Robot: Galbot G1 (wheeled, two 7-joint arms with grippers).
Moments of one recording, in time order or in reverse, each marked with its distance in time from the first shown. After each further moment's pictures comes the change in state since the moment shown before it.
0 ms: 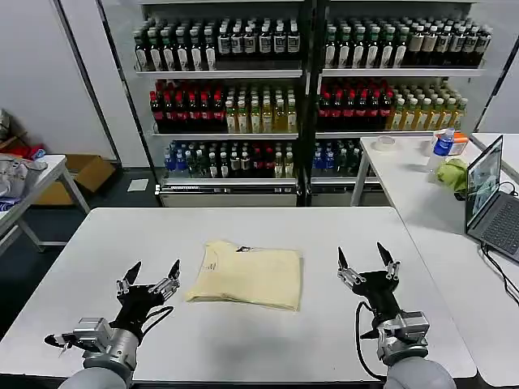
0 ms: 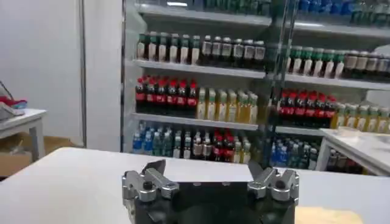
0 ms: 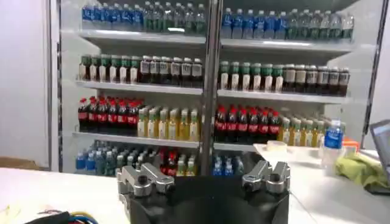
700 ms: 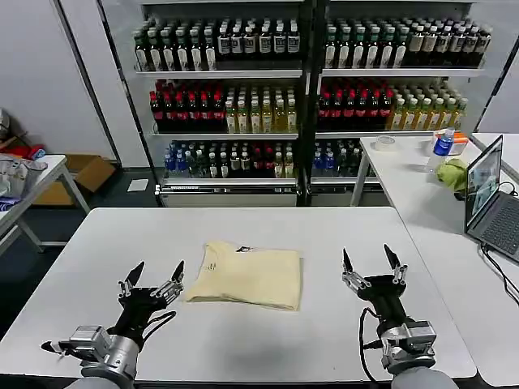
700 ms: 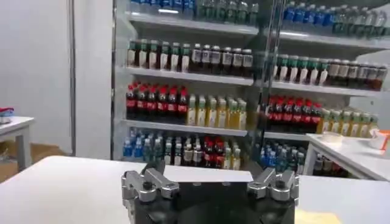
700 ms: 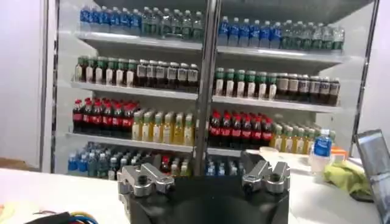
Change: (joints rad) left arm 0.046 -0.015 -0.002 -0.055 0.030 -0.014 0.037; right arm -0.057 0.016 0.028 0.050 -0.053 -0.004 0.001
